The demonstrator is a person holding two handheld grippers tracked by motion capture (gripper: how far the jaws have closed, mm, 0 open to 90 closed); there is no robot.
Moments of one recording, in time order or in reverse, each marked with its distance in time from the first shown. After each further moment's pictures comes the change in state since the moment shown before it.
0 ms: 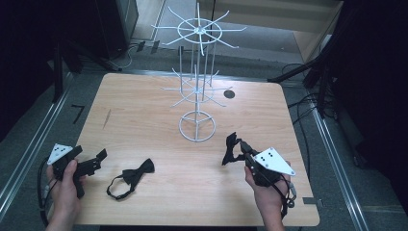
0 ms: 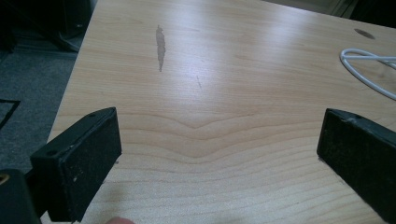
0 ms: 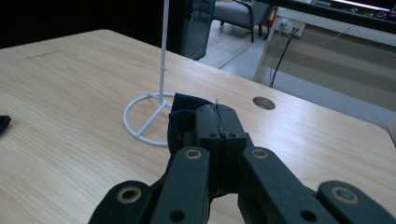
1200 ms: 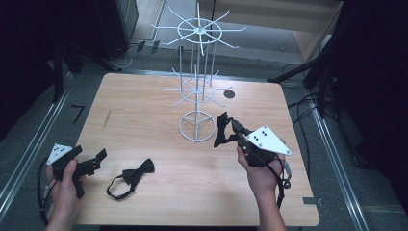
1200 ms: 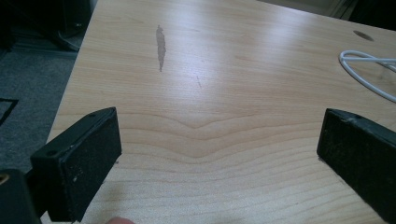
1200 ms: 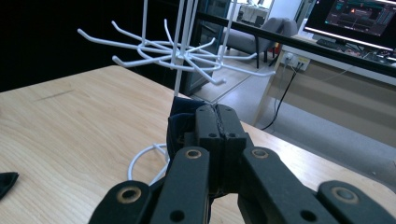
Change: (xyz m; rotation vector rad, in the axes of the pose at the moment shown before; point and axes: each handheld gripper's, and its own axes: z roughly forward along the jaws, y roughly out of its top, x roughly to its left) left arm 0.001 0.000 0.000 -0.001 -0.004 -0.007; right arm 0.006 0.063 0.019 -0.084 0.033 -0.045
